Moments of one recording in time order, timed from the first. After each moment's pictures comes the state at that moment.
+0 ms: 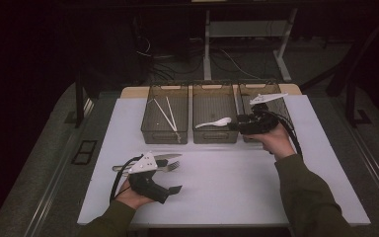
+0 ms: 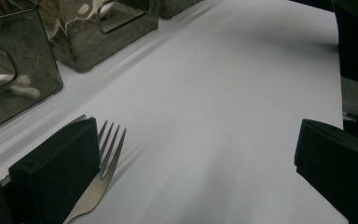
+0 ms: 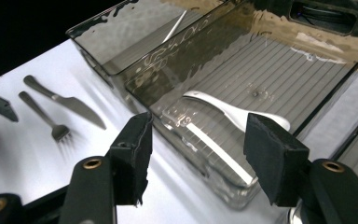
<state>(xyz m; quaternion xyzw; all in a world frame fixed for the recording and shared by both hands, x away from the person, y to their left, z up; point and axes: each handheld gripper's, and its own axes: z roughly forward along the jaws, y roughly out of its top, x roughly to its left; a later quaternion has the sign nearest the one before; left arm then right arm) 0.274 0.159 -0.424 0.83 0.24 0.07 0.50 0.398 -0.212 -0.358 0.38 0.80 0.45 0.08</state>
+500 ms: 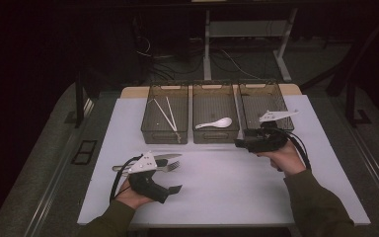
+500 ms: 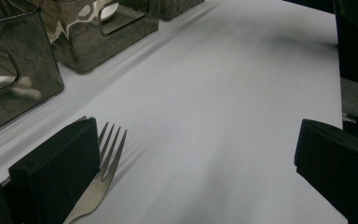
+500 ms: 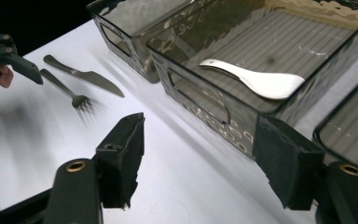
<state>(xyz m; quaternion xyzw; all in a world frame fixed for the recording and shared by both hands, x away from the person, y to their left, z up) 0.274 0.159 -0.423 0.83 0.24 0.07 0.50 0.357 -0.231 -0.380 0.37 0.80 0.46 0.07</state>
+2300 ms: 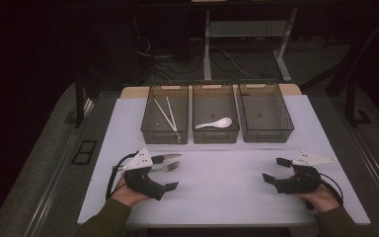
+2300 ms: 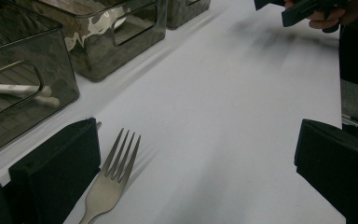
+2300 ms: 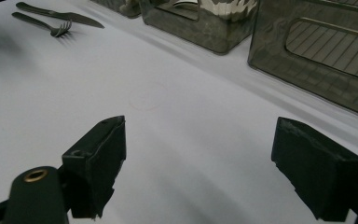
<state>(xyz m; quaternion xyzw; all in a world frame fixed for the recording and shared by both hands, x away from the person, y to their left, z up) 0.277 0.168 -0.412 0.83 0.24 0.08 0.50 0.263 -0.301 -0.432 0.39 0.79 0.46 0.14</state>
